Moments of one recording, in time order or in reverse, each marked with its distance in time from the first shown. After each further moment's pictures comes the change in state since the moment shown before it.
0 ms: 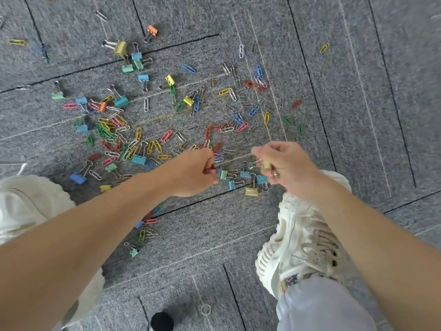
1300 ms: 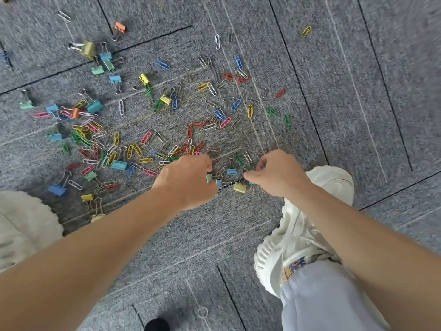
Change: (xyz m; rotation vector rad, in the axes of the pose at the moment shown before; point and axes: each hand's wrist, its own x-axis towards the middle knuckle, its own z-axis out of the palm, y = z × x) left_hand 0.015 0.017 0.036 0.385 0.172 -0.060; right_hand 0.008 0.031 -0.007 -0.832 0.229 0.122
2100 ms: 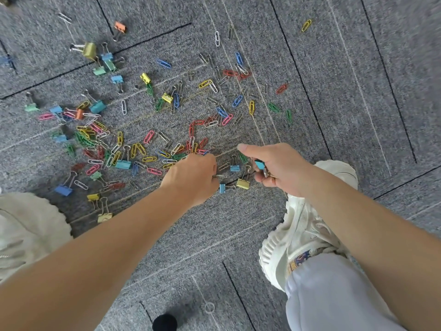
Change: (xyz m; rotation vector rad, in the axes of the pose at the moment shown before) left_hand 0.006 -0.003 0.010 0.055 0.055 0.062; right_hand -0.006 -0.011 -0.009 0.865 -0.207 0.193
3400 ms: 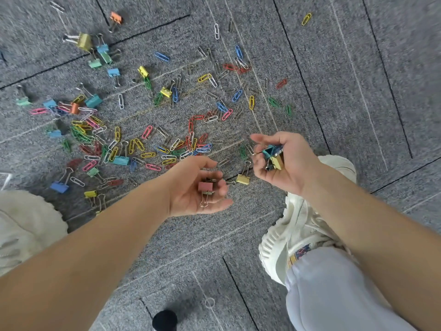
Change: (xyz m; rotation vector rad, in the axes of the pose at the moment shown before) left_hand -0.017 -0.001 -0.014 -1.824 -0.694 -0.726; right_hand -0.001 0.005 -0.004 0.762 -0.139 0.095
